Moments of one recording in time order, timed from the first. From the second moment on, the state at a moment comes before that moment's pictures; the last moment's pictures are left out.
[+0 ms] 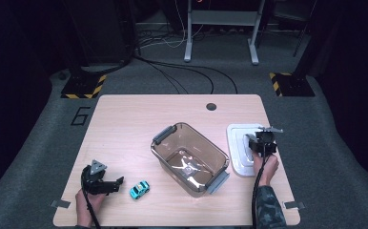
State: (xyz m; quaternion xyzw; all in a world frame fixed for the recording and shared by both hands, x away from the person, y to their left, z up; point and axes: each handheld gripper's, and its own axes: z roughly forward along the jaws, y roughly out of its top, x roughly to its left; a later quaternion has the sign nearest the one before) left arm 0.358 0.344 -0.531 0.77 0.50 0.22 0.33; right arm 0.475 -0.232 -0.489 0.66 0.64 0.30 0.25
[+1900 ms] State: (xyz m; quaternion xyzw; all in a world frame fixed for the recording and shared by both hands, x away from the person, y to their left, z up) left arm 0.358 0.344 -0.531 0.77 0.51 0.22 0.33; right arm 0.357 -0.225 -0.493 0.57 0.71 0.34 0.23
